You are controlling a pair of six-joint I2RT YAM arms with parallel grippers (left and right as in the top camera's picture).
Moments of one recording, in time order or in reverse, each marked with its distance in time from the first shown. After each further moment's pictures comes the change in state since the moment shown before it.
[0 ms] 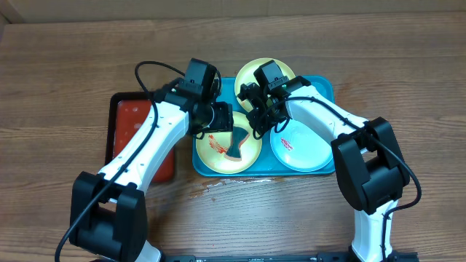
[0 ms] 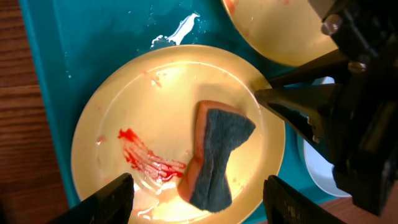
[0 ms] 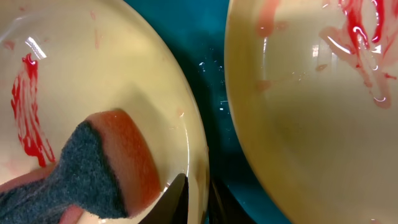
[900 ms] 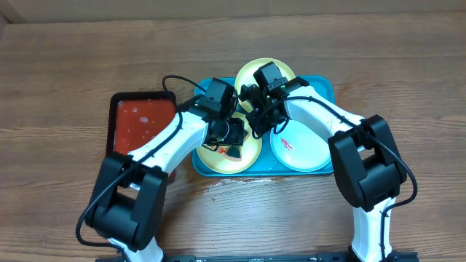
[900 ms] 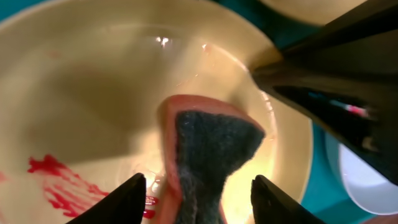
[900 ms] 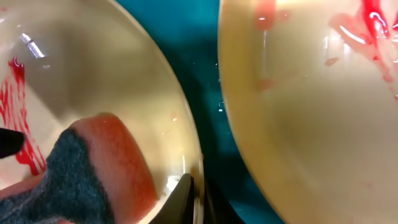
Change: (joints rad) left arm -0.090 0.107 -0.126 0.197 0.016 -0.004; right arm -0.001 0.027 0.000 0.012 -0.009 0.032
